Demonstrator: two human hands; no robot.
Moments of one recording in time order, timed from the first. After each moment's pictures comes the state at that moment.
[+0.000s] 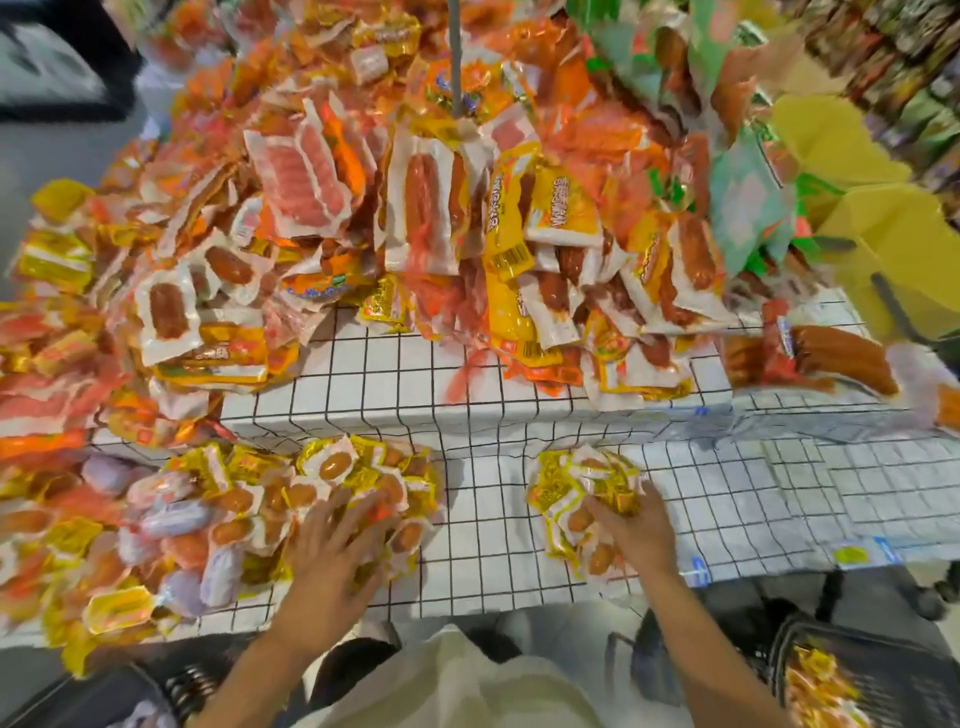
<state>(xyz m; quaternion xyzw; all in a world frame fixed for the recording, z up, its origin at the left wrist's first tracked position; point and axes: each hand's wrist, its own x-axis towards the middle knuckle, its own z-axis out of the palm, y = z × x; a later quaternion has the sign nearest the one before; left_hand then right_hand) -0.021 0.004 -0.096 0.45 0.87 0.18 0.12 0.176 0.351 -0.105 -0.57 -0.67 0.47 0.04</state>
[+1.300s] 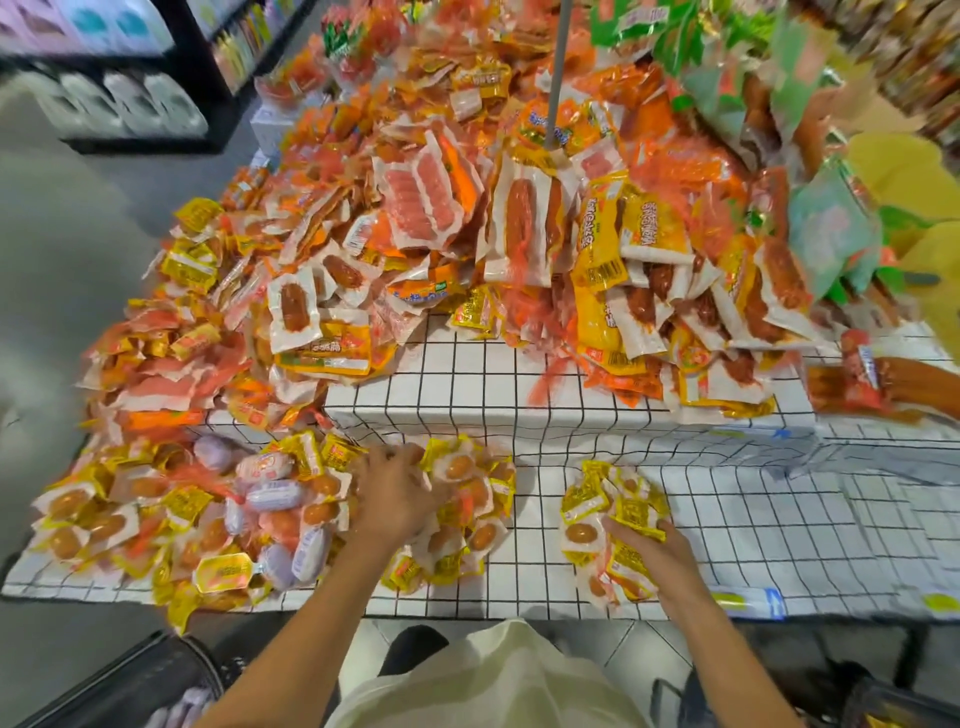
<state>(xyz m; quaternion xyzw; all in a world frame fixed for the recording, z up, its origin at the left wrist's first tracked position) -0.078 0.042 -0.059 0.16 0.95 0.23 0.17 0.154 0.288 -0.083 -0.50 -0.53 0.69 0.06</state>
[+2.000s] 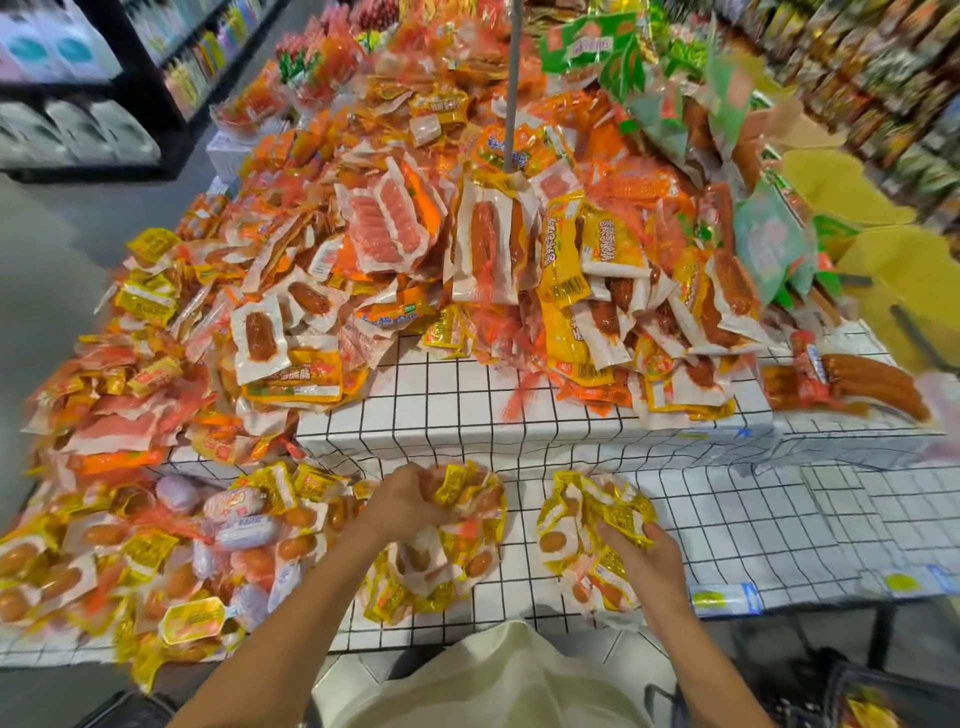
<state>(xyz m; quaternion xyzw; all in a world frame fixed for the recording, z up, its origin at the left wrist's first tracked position) -0.093 0.075 -0.035 0.17 0.85 0.30 0.39 0.157 0.278 -0.079 -0.52 -0.57 0.62 0.14</state>
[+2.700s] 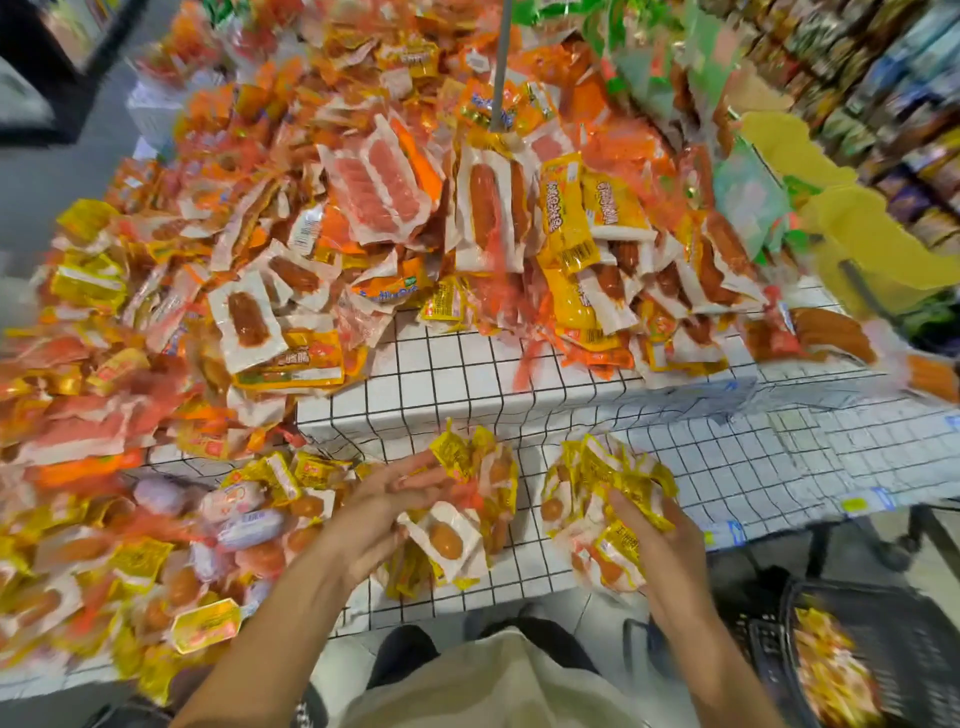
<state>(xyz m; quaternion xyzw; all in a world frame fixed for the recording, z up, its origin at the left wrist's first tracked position) -0.091 0.015 -0.019 -0.03 0.51 0.65 0.56 0.154 0.203 -0.003 -0.52 -0.51 0.63 0.25</state>
